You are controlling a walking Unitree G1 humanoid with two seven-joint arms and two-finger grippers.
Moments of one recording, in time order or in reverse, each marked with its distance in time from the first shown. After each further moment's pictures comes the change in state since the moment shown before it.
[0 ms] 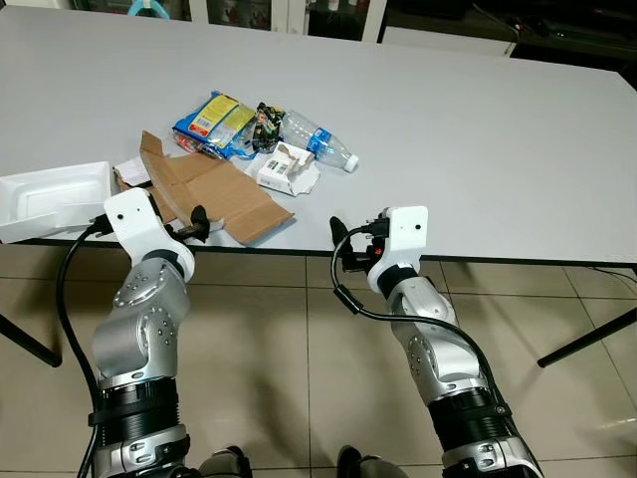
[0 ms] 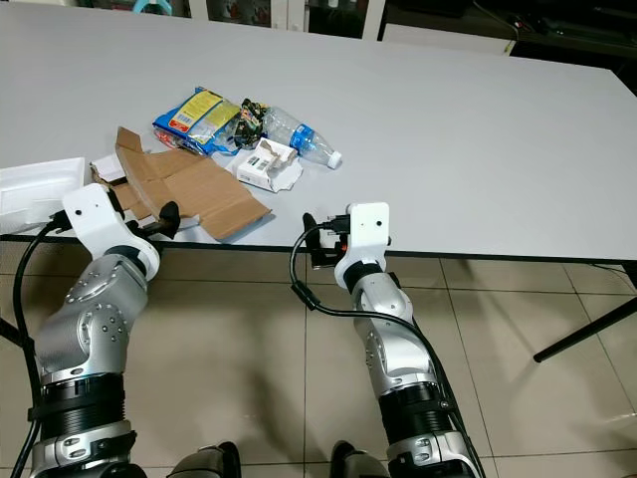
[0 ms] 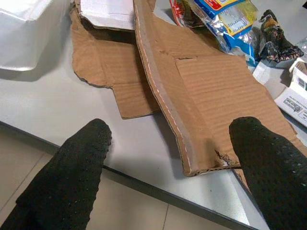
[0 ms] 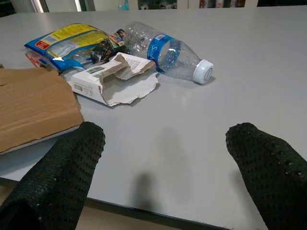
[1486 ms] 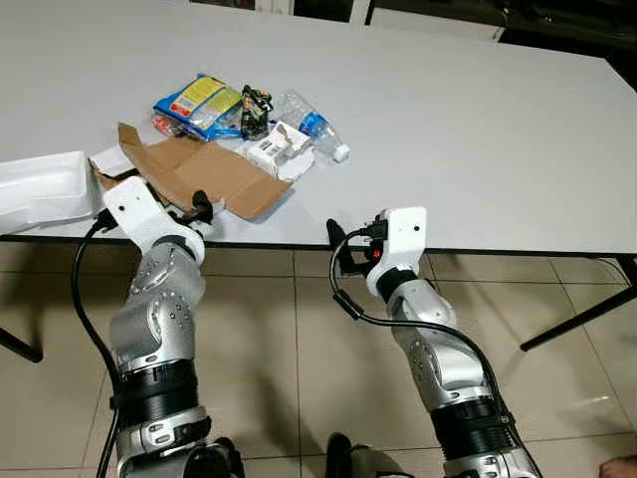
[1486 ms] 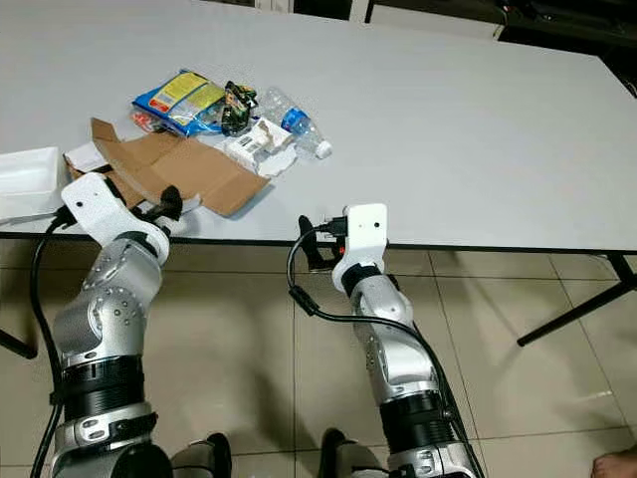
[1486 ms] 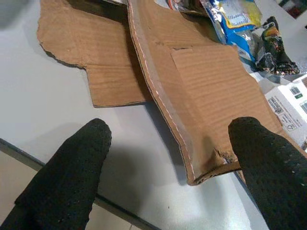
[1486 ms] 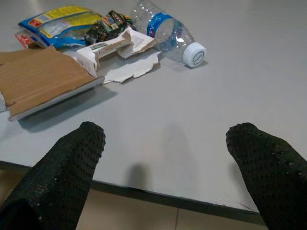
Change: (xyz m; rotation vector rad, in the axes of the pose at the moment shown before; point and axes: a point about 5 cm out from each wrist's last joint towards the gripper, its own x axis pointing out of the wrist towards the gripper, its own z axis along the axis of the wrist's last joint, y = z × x) left arm 0.005 -0.017 0.009 -0.165 -0.038 0.058; right arm -0.006 0.005 0.002 0.000 0.016 0.022
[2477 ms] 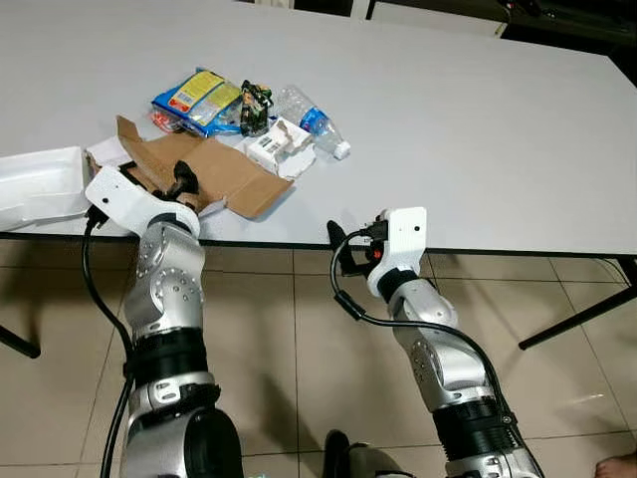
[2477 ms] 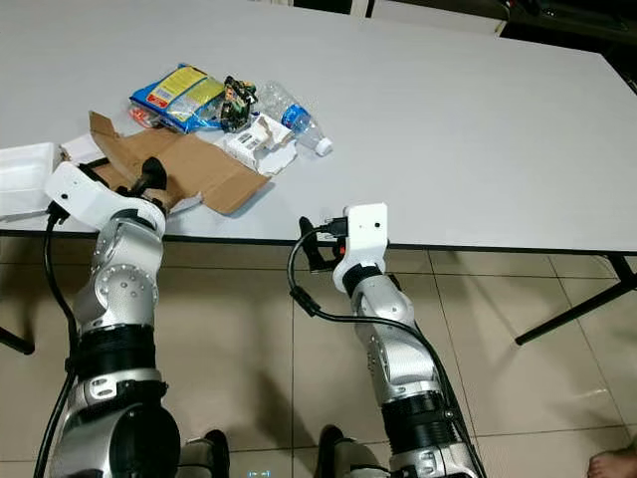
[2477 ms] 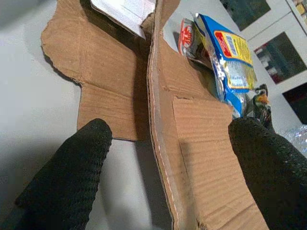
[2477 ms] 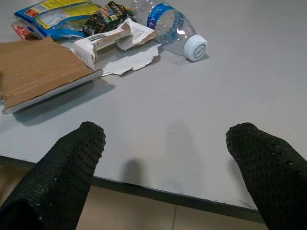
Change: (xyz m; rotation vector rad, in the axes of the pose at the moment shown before) left arm 0.025 -0.007 0.015 -0.287 -0.117 0.016; right arm -0.001 -0.002 0.000 -0.010 0.008 0.002
